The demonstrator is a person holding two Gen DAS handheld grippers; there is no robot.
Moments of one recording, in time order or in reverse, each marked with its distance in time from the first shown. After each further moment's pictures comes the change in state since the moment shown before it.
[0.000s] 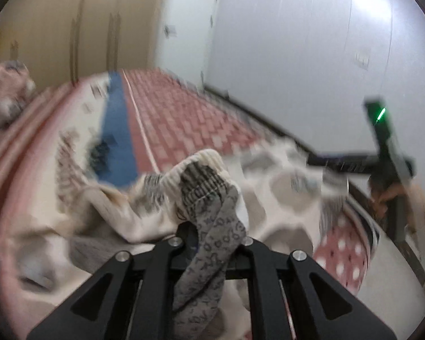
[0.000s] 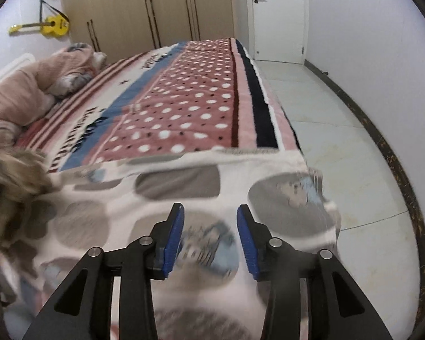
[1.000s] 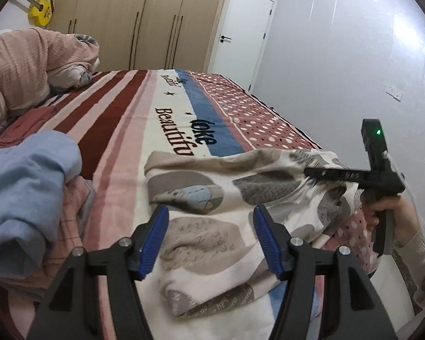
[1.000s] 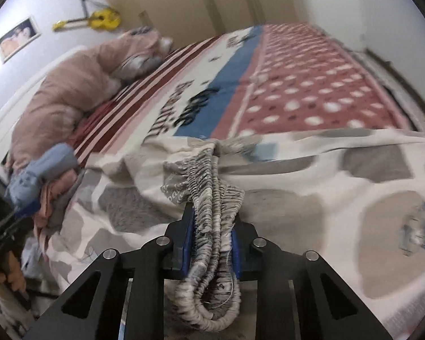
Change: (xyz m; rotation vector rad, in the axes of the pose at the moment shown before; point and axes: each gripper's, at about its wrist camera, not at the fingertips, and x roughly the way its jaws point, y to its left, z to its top) left arm -0.130 0.117 -0.070 -0.180 -0.099 0.160; right arm 0.048 0.158 -0.009 0.003 0.016 0.286
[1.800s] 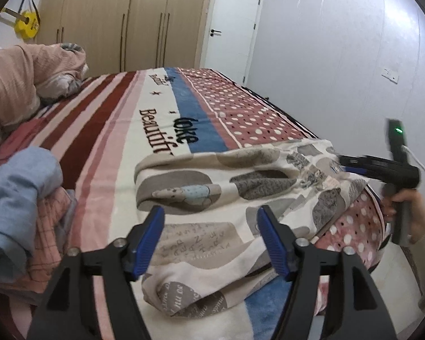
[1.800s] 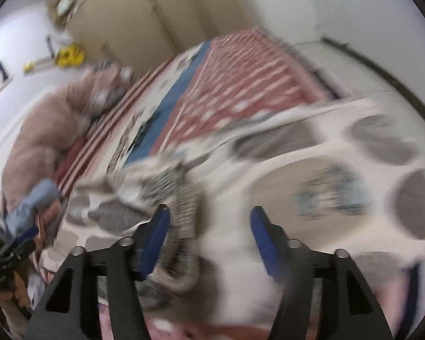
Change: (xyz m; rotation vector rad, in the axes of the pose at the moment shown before) left arm 0.008 -0.043 0.008 0.070 0.024 0.029; right arm -0.081 -0.095 -0.026 0.199 -0.120 -0.111
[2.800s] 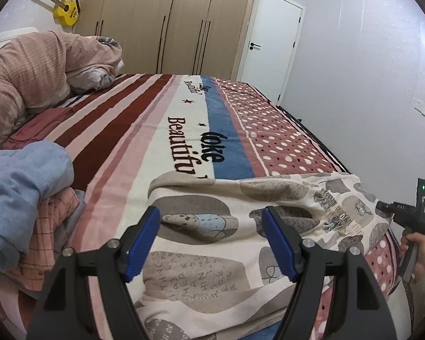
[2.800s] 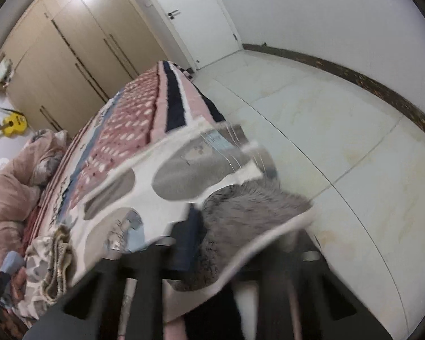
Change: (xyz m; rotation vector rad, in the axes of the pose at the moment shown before) left arm 0.024 0.001 0.021 -0.151 -0.062 0.132; right arm -0.006 -0.142 0.018 0.247 -0.107 -0.150
